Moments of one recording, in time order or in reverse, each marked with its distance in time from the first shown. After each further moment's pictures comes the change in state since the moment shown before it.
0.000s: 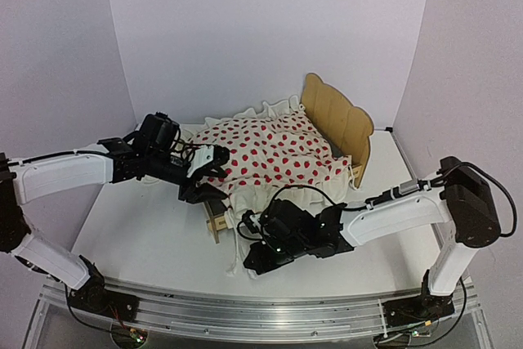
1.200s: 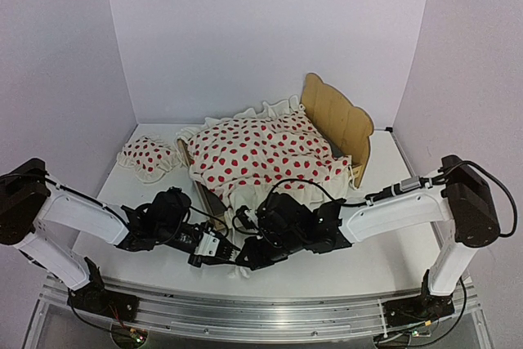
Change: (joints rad) left arm -0.269 0.062 -0.531 0.665 -0.014 0.191; right arm -0.005 0.003 0.048 0.016 -0.071 0.038
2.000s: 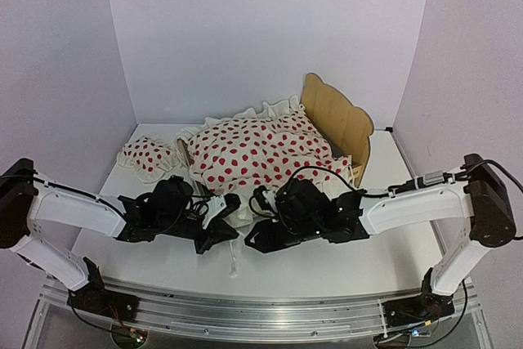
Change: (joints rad) left arm -0.003 -0.053 0.095 -0.142 -0.255 -0.803; right arm -0.070 -0.125 -0.070 0.019 0.122 -0.044
